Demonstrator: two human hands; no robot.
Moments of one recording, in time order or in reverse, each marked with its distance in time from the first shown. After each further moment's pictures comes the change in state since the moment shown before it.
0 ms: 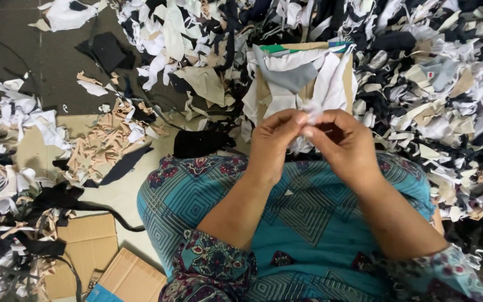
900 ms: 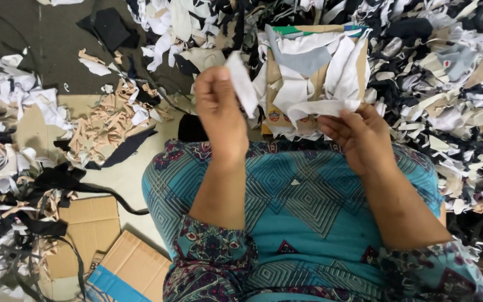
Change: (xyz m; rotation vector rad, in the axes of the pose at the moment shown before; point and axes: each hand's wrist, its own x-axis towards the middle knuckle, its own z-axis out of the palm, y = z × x) left_hand 0.030 0.057 -0.056 0.096 0.212 0.570; right_hand -0.007 0.040 -0.005 0.582 0.246 0.597
